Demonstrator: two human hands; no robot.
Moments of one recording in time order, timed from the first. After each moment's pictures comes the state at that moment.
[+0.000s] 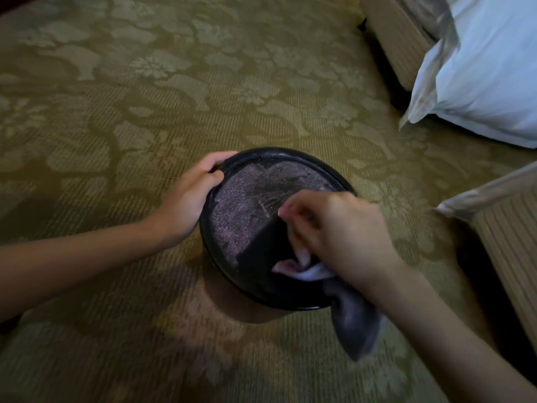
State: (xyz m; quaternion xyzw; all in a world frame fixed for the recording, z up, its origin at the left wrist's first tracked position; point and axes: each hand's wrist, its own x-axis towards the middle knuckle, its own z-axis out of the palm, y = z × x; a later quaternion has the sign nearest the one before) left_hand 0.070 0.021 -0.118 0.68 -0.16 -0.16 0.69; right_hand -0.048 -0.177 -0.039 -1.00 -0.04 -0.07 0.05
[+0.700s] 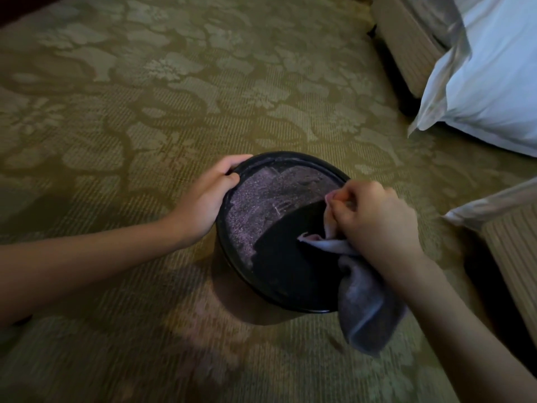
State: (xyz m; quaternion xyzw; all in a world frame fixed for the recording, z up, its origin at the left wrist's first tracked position) left_hand 0.065 0.023 -0.115 0.67 -0.17 -0.17 0.70; right_hand -0.030 -0.194 -0.042 -0.98 0.16 -0.09 0.06
